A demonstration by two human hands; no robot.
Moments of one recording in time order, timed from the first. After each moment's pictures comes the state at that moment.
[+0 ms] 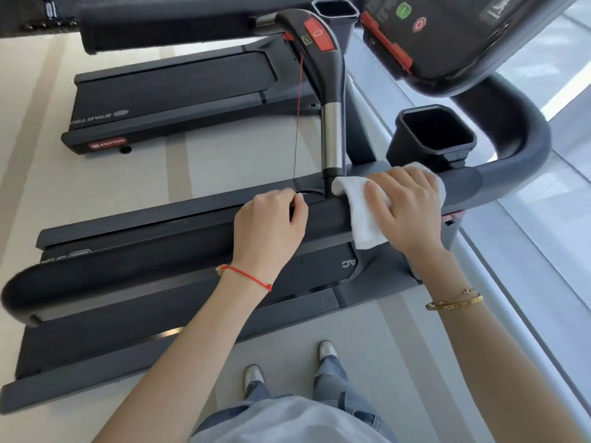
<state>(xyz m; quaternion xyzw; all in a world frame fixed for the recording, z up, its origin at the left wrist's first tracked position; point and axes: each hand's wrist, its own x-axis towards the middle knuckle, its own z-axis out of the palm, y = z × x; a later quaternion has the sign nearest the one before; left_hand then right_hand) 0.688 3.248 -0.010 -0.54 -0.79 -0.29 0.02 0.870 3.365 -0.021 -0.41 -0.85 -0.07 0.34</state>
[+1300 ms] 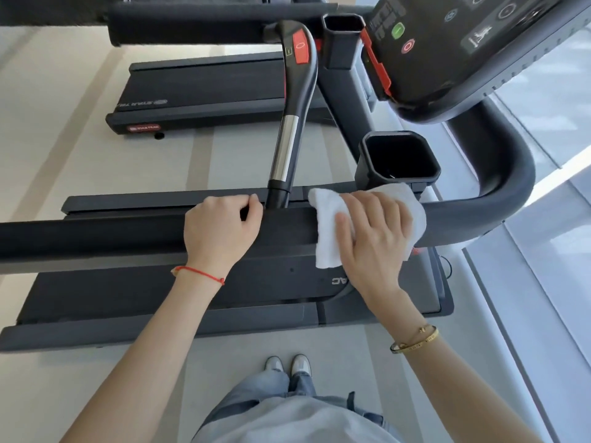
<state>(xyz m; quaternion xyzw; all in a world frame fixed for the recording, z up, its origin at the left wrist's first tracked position) 0.744 3.287 -0.011 -0.44 -0.86 -0.25 0.08 0.932 3.406 -0.046 -0.36 -0.86 -0.07 0.35</state>
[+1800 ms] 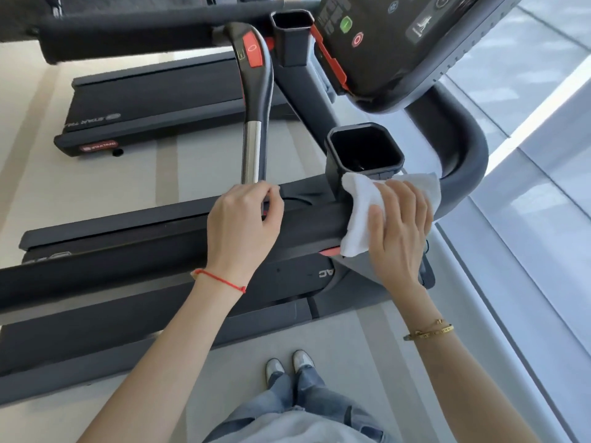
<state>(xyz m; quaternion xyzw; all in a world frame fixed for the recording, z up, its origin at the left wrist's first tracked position) 0.778 3.322 0.009 -0.54 -0.77 -0.34 0.05 0.982 3.430 -0.051 -0.47 -0.80 0.00 0.36</state>
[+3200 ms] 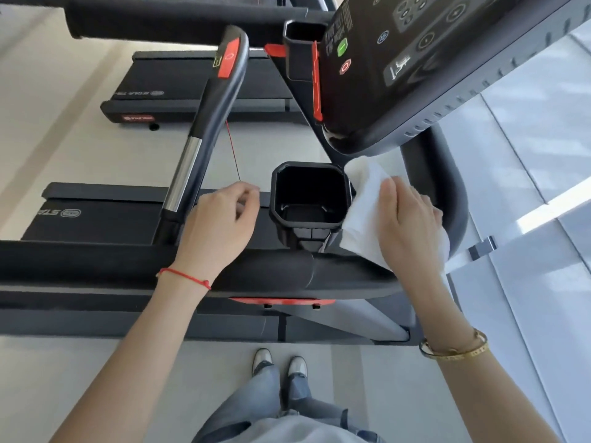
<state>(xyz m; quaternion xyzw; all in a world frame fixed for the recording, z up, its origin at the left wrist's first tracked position) 0.836 3.433 0.011 -0.39 -0.85 -0.34 -0.06 1.022 3.579 0.031 -0.50 -0.81 0.22 0.23</state>
